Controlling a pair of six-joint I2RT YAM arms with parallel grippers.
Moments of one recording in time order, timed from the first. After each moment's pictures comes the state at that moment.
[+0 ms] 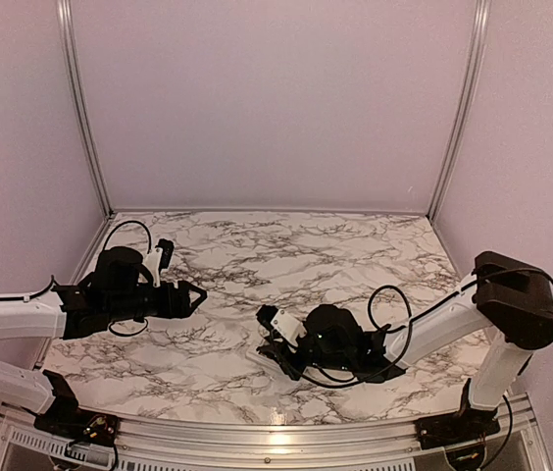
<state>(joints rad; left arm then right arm) -0.72 1.15 0.54 0.10 0.03 -0.54 1.15 1.75 0.67 0.59 0.07 0.04</state>
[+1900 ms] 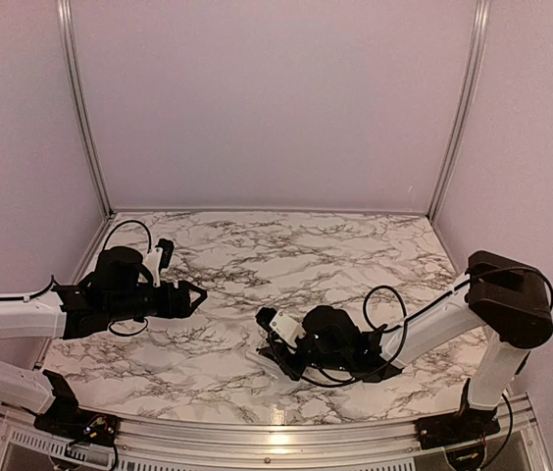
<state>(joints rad) -0.72 1.15 0.54 0.10 0.03 -0.53 1.14 1.78 0.68 0.59 0.07 0.02</state>
